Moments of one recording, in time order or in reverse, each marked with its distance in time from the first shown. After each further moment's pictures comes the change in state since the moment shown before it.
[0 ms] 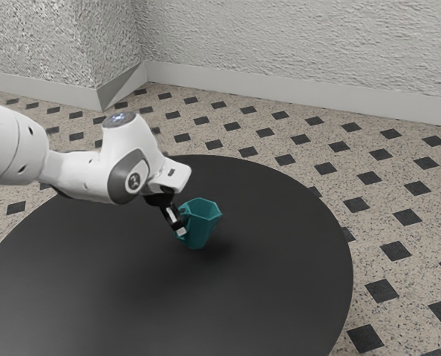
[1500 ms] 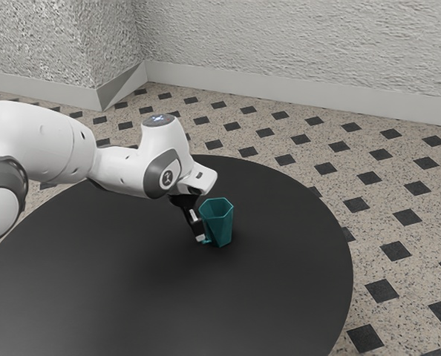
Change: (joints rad) arm 0.031 0.264 -0.043 0.293 0.014 -0.143 -0.007
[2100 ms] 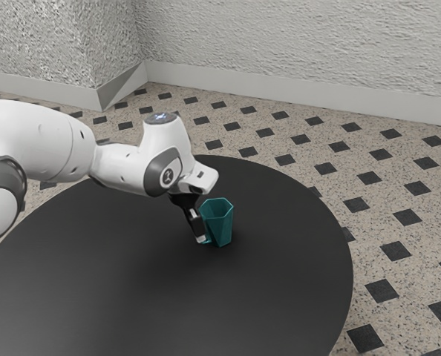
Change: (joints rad) arm -0.004 -0.007 0.000 0.003 0.020 -0.031 -0.030
